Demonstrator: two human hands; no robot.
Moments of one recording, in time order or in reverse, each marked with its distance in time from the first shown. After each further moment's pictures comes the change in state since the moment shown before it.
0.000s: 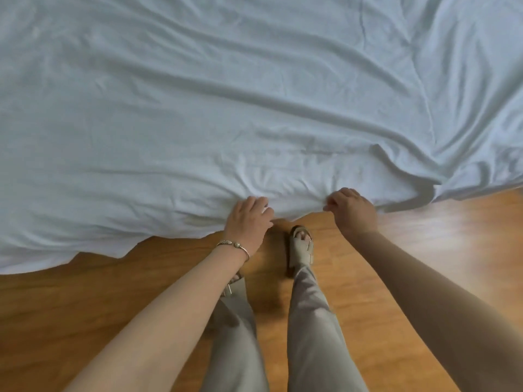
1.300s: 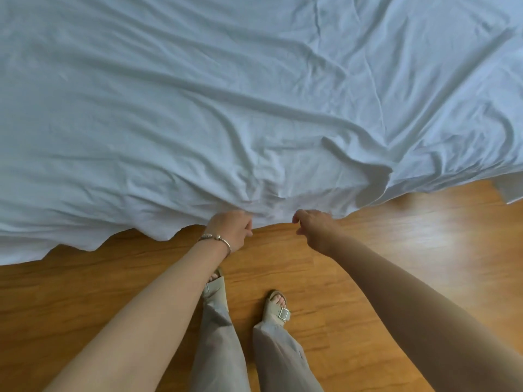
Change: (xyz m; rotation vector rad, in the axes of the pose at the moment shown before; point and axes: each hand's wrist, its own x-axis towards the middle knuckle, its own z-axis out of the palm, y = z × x) left_hand 0.007 0.078 -0.021 -0.150 -0.471 -0.269; right_hand -0.053 0.037 -0.012 0.004 -0.496 -0.120
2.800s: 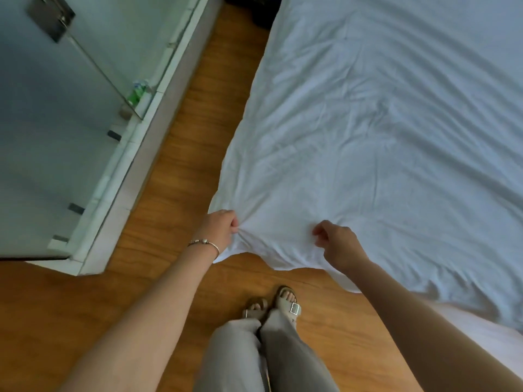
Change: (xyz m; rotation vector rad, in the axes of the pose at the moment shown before) left_hand -0.215 -0.614 -0.110 -0.370 0.212 -0.453; right_hand 0.221 -0.569 0.023 0.095 0.025 -0.093
